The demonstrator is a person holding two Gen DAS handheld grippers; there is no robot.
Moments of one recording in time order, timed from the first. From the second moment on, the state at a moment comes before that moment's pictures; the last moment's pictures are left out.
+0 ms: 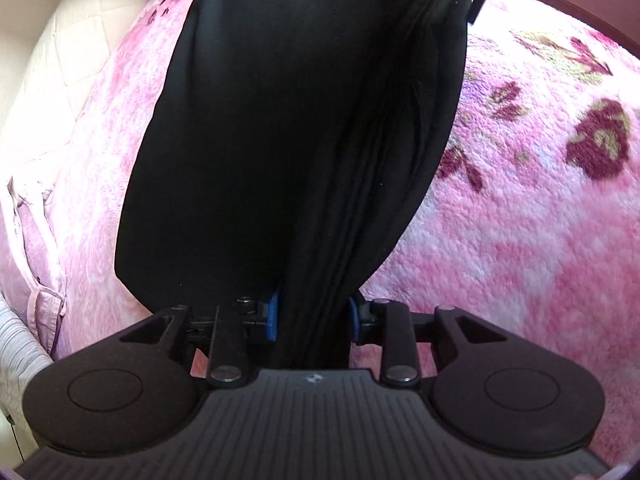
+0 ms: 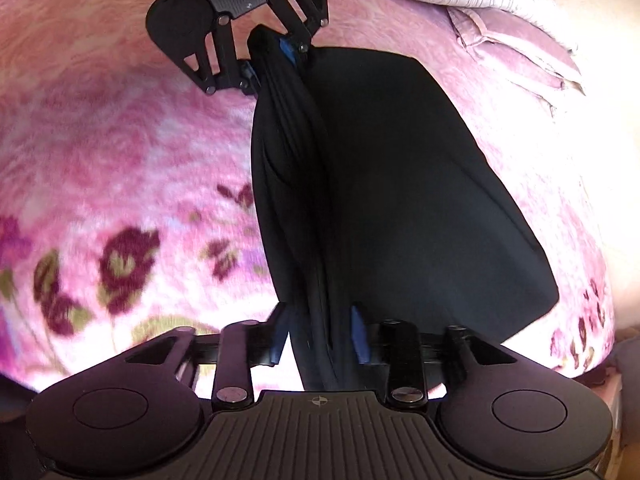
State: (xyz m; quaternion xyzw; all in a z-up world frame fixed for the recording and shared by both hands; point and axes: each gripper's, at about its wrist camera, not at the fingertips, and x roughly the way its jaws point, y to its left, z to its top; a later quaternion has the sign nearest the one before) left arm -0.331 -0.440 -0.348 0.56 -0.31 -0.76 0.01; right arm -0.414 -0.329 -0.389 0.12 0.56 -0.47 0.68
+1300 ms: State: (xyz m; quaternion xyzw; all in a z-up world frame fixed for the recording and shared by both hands) left arm -0.337 -0.482 -0.314 0.55 -0.17 -0.82 0.01; right arm -0.392 -0.343 -0.413 0.02 0.61 -0.43 0.67
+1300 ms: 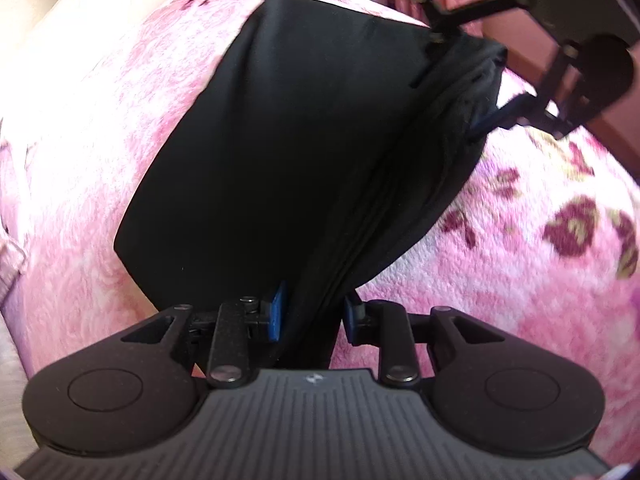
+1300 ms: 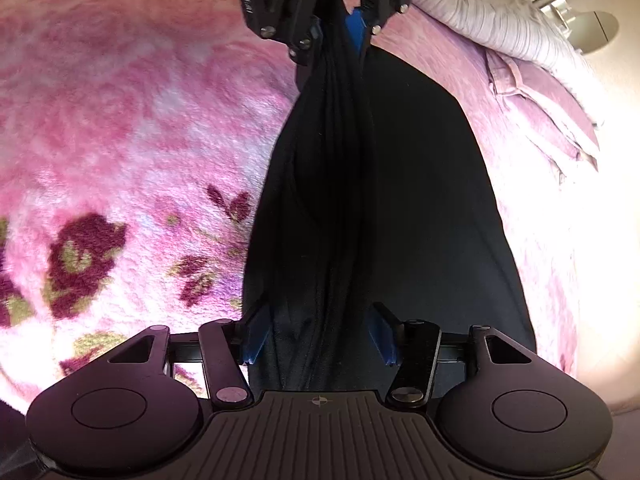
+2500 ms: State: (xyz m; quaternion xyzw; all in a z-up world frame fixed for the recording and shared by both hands) left arm -0.309 -0.364 -0.419 0.47 -0.47 -0.70 0.27; right arm -0.474 -0.256 -0.464 -0.22 0.49 -0.46 0.70
